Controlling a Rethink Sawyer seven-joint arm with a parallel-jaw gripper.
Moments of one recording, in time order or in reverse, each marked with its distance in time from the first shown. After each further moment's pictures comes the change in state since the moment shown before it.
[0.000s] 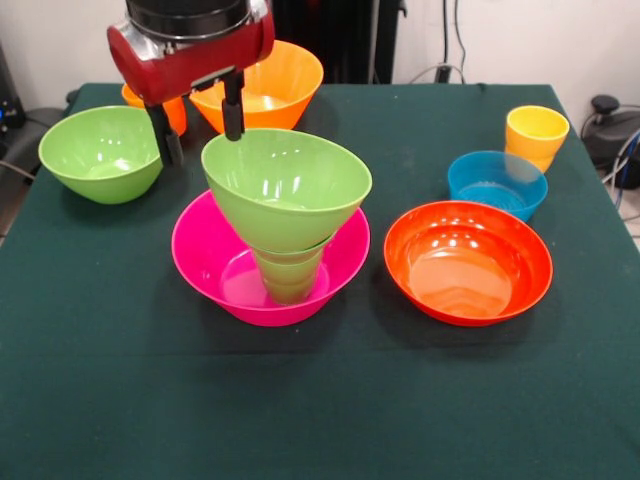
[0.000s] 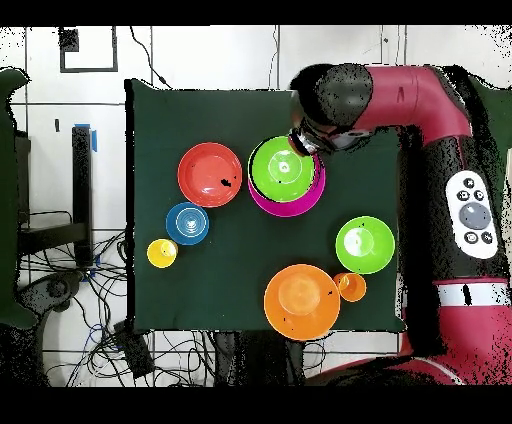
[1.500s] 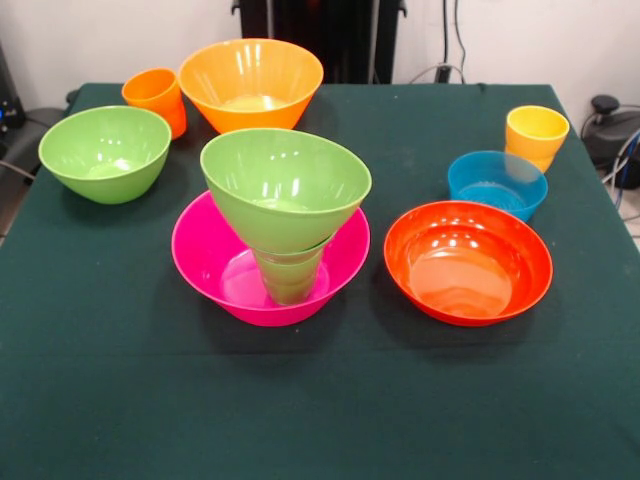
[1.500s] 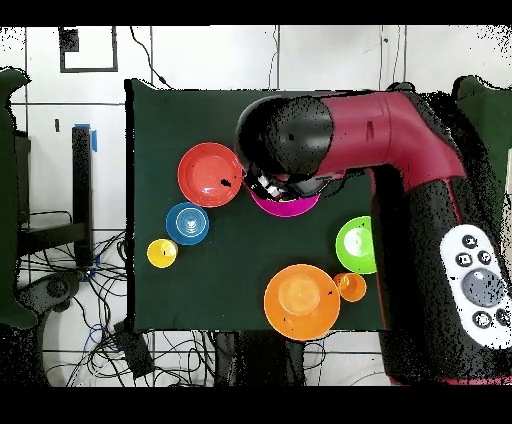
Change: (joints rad) arm -0.005 -0.341 0.005 0.363 0.201 -0.013 0.000
